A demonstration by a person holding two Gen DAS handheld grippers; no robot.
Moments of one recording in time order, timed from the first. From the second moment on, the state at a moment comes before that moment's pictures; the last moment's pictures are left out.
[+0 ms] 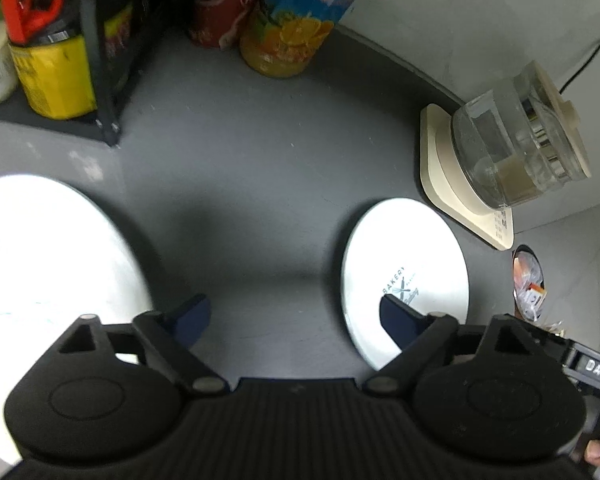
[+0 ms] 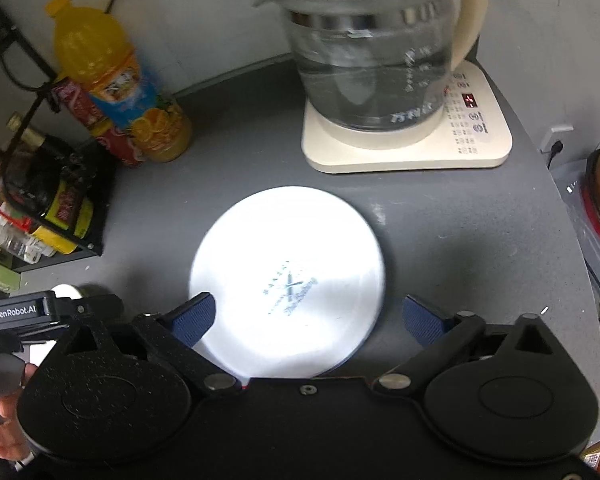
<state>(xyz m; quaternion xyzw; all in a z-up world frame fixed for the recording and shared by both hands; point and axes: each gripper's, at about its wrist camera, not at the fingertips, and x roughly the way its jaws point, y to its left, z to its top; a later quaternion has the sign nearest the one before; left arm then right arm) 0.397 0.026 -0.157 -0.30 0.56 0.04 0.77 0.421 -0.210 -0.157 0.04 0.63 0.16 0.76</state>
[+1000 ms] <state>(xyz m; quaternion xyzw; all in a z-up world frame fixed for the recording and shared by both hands) 0.429 -0.013 -0.226 -0.39 0.57 0.05 0.72 0.467 -0.251 -0.252 0.08 0.72 0.15 0.67</state>
